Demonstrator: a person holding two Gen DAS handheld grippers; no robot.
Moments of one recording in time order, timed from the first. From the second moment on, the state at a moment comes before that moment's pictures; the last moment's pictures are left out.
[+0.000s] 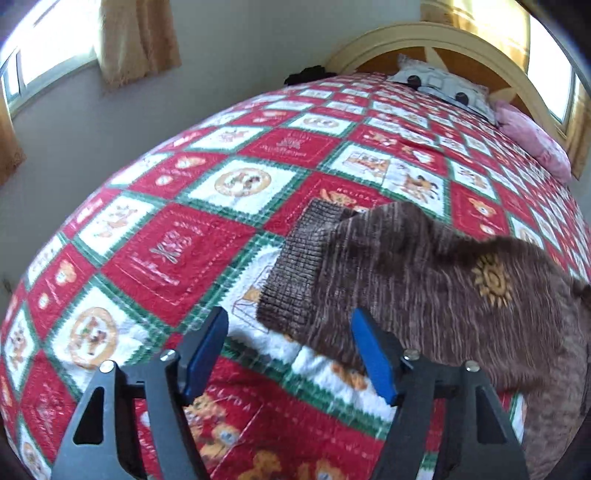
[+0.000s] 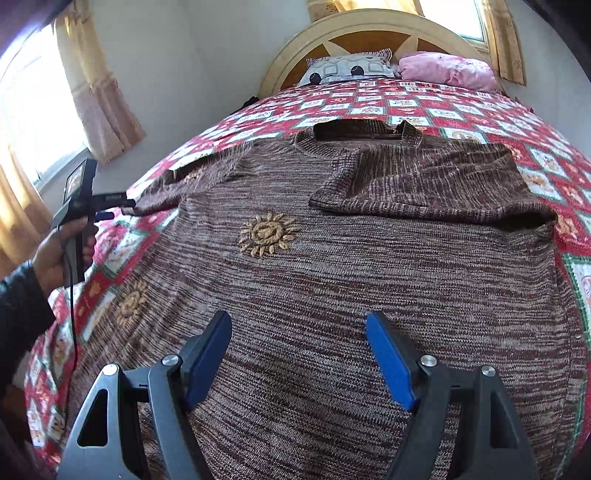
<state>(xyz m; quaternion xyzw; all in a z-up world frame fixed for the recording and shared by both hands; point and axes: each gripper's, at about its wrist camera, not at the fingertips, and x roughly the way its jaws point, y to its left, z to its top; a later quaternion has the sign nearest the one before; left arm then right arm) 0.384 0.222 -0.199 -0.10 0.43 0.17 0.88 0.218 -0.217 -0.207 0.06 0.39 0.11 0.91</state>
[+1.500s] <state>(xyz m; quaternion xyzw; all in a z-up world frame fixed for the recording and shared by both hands) 0.348 -0.050 -0.116 -0.02 0.33 -0.16 0.93 0.223 -0.226 -0.210 0.10 0.38 0.13 0.91</state>
